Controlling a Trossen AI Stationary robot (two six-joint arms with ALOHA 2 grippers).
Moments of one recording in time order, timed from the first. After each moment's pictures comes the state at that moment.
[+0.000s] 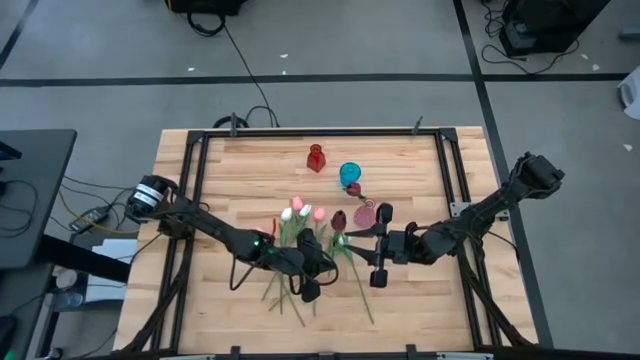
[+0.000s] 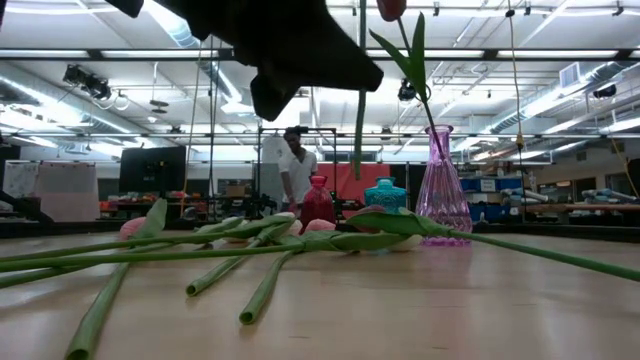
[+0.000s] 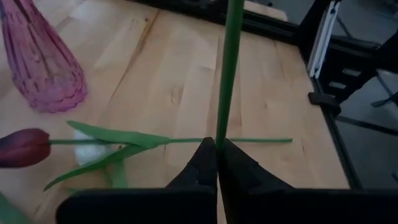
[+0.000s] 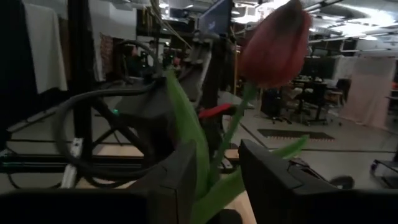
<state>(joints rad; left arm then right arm) -0.39 1.75 1.04 0.22 -0.32 -0.45 0.51 1.39 0.73 0.80 0.66 -0.16</state>
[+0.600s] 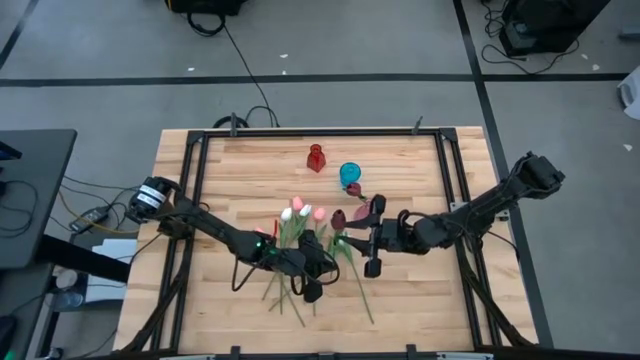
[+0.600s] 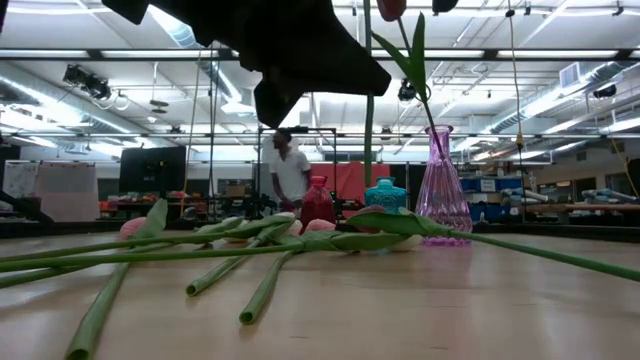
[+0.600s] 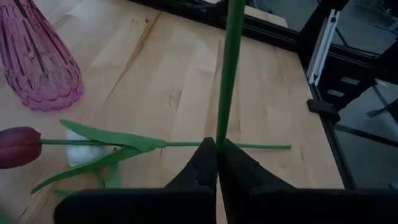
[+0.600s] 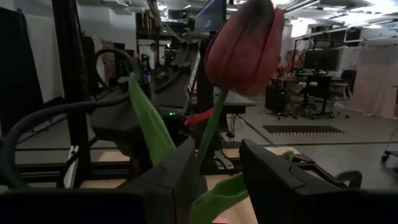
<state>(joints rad) -0.39 1.77 1.04 0.27 -0.33 -0.48 0.42 1.39 0.73 0.79 0.55 -0.08</state>
